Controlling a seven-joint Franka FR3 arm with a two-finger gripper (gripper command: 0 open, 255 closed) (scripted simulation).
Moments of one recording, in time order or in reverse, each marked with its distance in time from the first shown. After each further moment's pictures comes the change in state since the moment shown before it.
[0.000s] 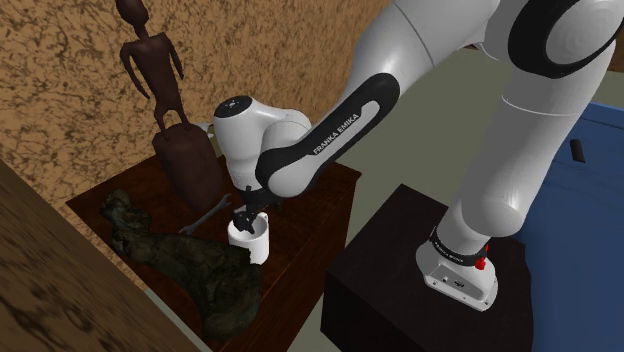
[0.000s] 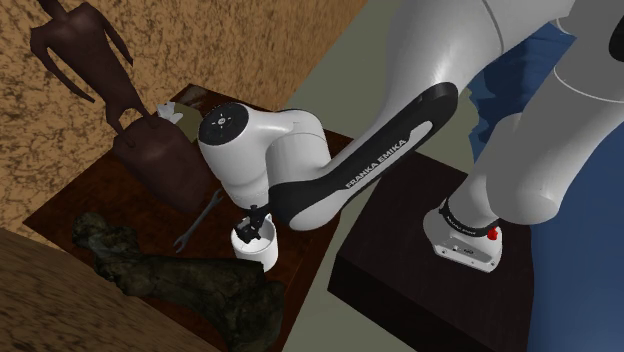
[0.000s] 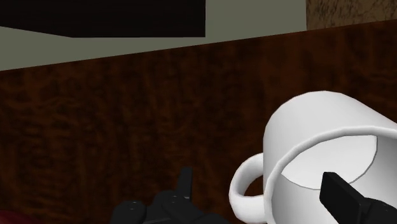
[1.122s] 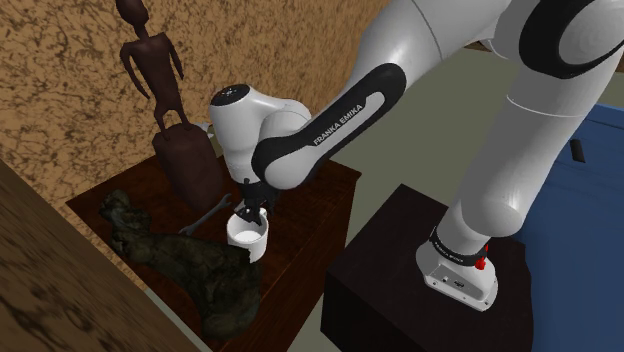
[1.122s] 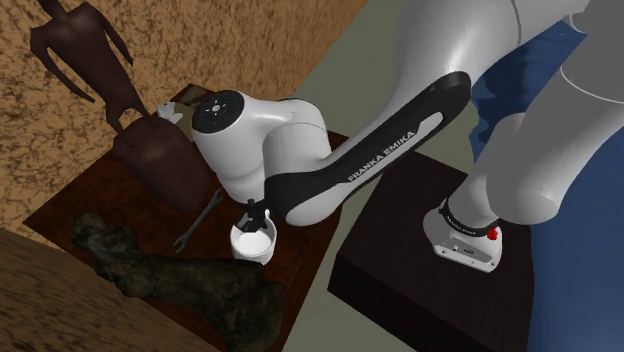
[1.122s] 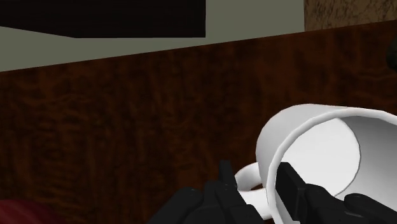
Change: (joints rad) arm -0.003 -0.035 0.003 0.021 0.027 -0.049 -0.021
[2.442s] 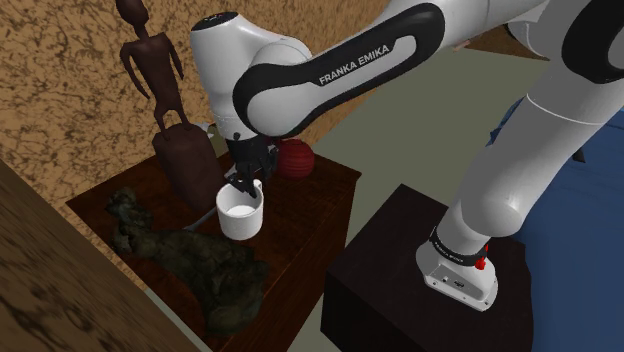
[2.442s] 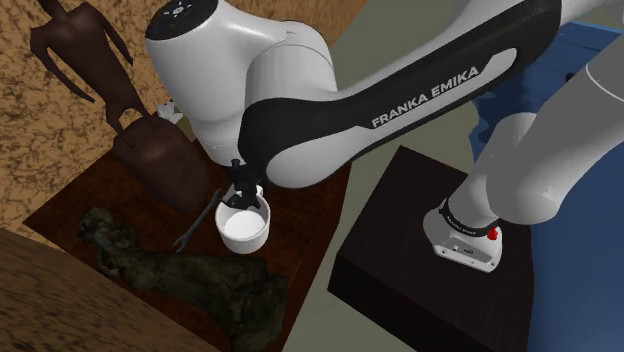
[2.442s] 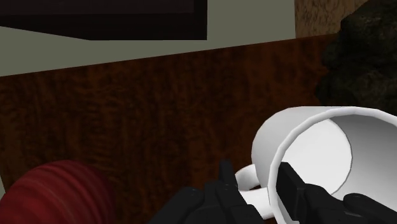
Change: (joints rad) arm -0.007 -0.135 -0.008 0.143 0.088 -0.257 -0.075
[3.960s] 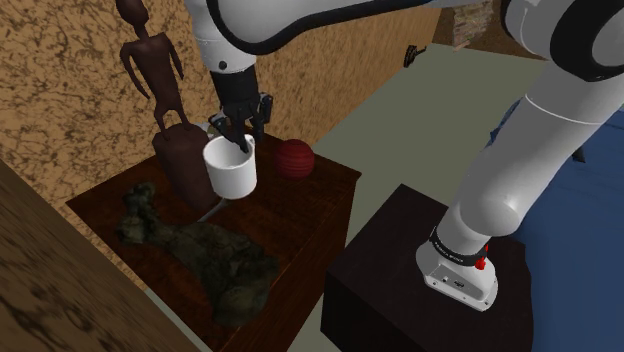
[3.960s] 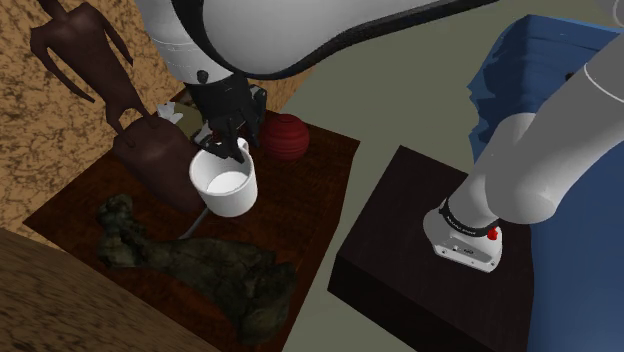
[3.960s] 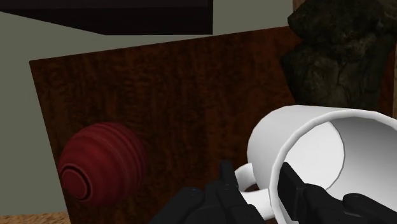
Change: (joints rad) arm -0.032 0.009 -0.039 0.271 -0.009 -0.261 -0.071
